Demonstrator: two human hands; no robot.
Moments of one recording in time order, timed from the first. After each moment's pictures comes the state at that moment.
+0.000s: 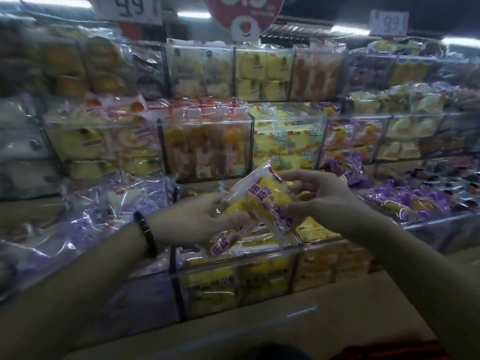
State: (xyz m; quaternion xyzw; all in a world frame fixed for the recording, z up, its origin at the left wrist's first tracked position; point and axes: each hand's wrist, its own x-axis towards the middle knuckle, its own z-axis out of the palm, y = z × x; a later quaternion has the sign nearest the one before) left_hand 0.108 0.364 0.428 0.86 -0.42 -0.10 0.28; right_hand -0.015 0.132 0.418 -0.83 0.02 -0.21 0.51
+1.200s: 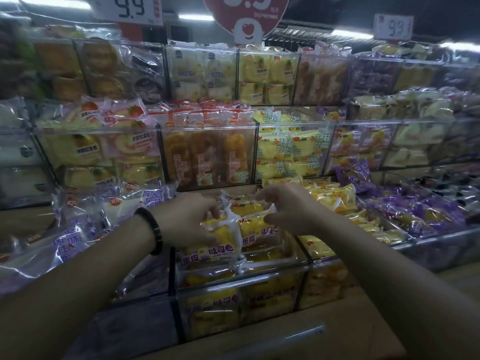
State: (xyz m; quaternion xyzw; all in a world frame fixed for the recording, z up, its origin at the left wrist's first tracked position) left_hand 0.192 0.356 0.421 0.90 -0.44 0.06 0.03; right_hand 0.089 0.123 0.408 -0.96 0.05 -0.20 0.17
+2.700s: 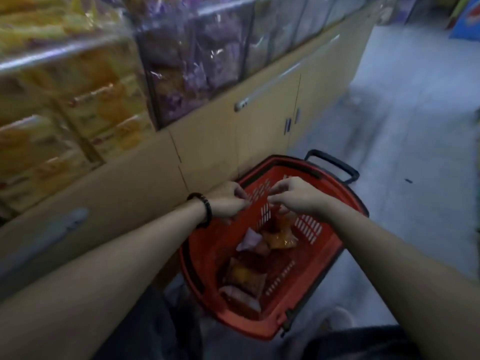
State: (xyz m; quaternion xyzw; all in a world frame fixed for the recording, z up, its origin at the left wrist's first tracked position) left_hand -0.044 -0.047 0.060 0.74 -0.50 -0.41 0.16; right_hand -0.232 -0.128 0.051 -0.72 0.50 -0.08 0.48
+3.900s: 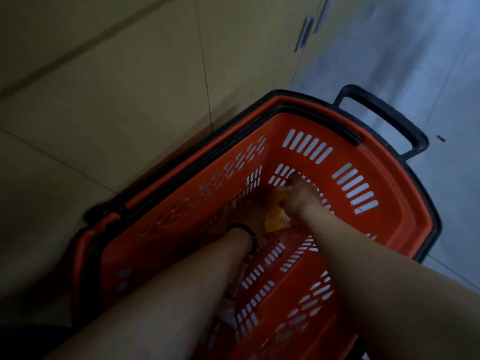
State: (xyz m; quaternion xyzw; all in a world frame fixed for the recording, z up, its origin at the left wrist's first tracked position) left_hand -0.117 -0.153 -0.242 0.75 -0.56 -0.36 0.00; right_hand -0.233 -0.246 -0.212 -0.67 0.67 0.09 0.32
